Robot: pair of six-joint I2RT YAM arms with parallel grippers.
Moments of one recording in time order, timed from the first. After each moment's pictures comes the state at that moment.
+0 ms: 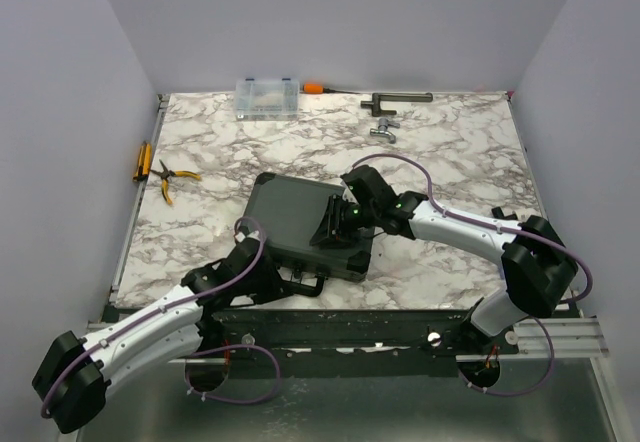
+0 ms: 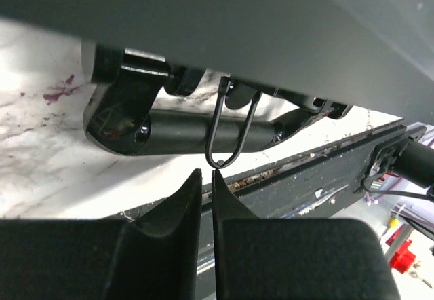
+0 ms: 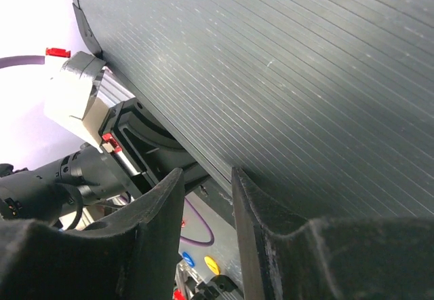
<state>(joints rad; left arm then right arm) -0.78 0.72 0.28 -0.45 0.14 -1.09 0.83 1.56 1.01 -0.27 -0.36 1.00</state>
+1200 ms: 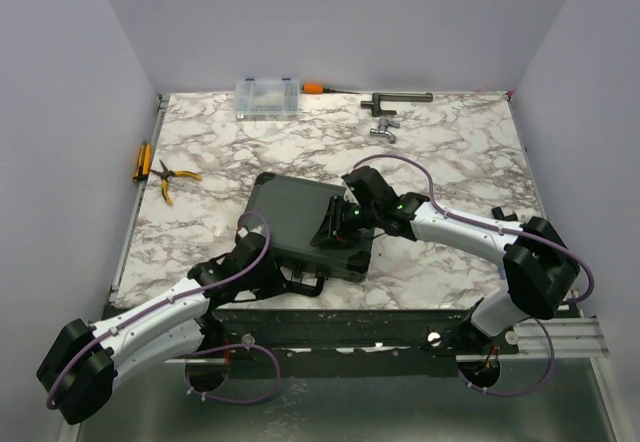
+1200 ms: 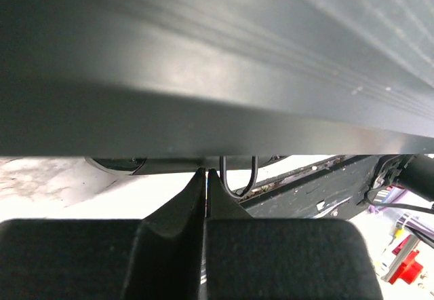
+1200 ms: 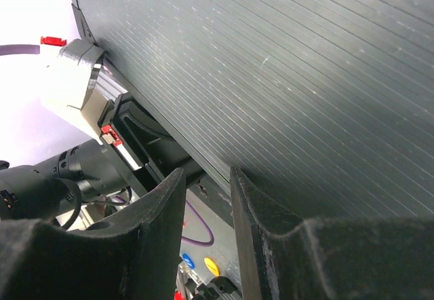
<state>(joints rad) -0.76 0.82 0.31 -0.38 0.12 -1.05 0.83 1.55 1.00 -0.26 -0.36 1.00</state>
